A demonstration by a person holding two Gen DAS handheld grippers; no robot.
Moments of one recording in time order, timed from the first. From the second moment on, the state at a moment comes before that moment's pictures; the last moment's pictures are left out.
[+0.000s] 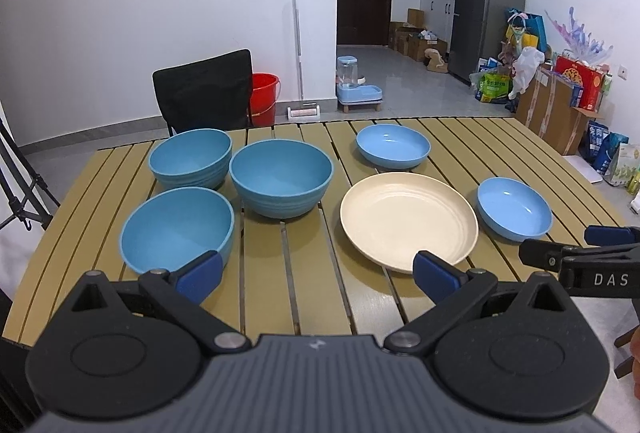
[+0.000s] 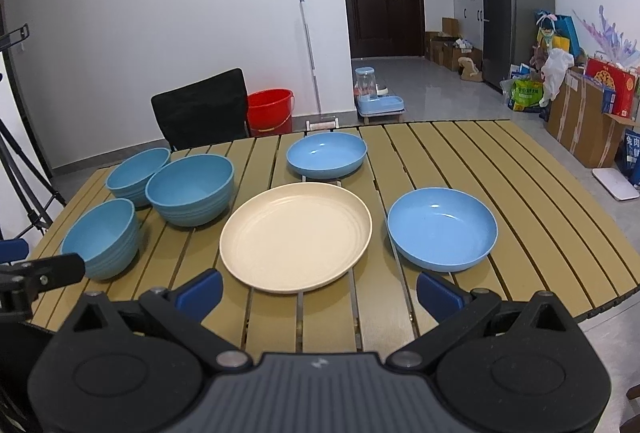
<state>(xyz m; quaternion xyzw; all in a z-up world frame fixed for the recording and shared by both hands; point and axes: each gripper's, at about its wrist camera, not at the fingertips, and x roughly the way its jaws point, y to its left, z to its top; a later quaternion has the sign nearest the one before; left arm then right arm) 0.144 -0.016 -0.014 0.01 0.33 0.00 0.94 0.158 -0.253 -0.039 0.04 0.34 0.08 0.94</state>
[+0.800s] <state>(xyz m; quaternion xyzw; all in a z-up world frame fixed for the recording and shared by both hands) 0.279 -0.022 -0.054 0.00 0.42 0.02 0.91 0.287 -0.268 -0.068 0.05 0.43 0.10 0.90</state>
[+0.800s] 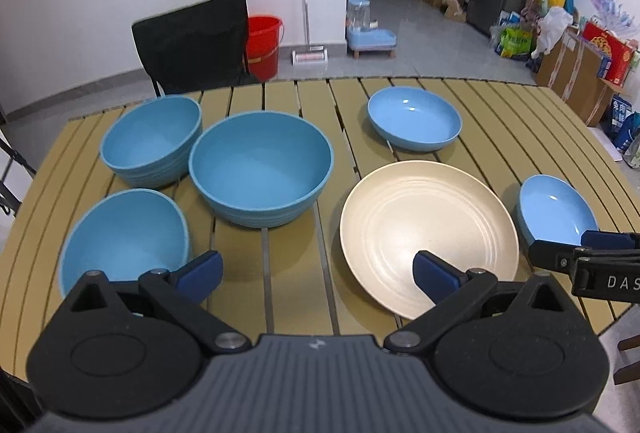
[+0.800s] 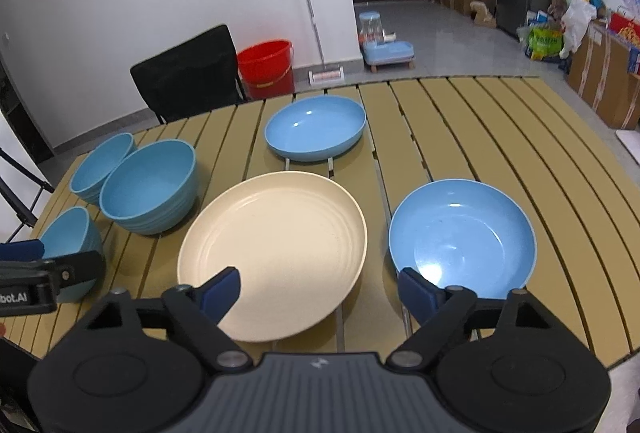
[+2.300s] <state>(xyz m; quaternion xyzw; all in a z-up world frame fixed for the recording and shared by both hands) 0.386 -0.019 -0.138 -0.08 0.55 0.02 0.83 0.408 -0.275 -0.145 0.06 0.53 0.11 0.84</state>
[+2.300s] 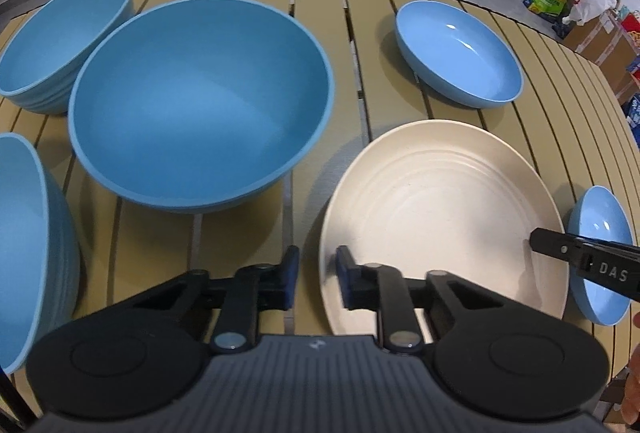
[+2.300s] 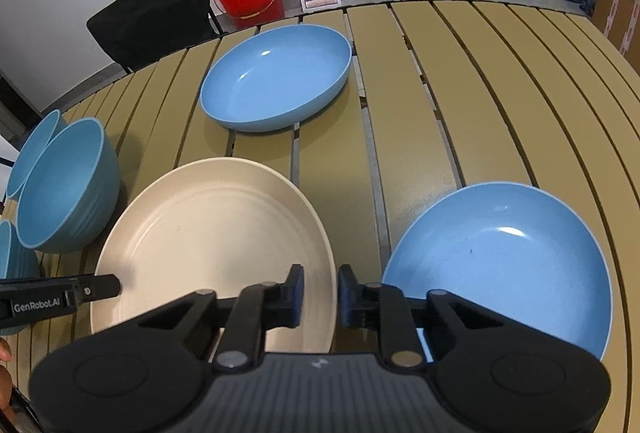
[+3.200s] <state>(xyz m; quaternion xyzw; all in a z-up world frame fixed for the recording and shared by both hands) 0.342 -0.008 -0.104 -0.06 0.53 0.04 0.85 0.365 -0.266 -0.120 0.09 0.51 0.12 0.84</state>
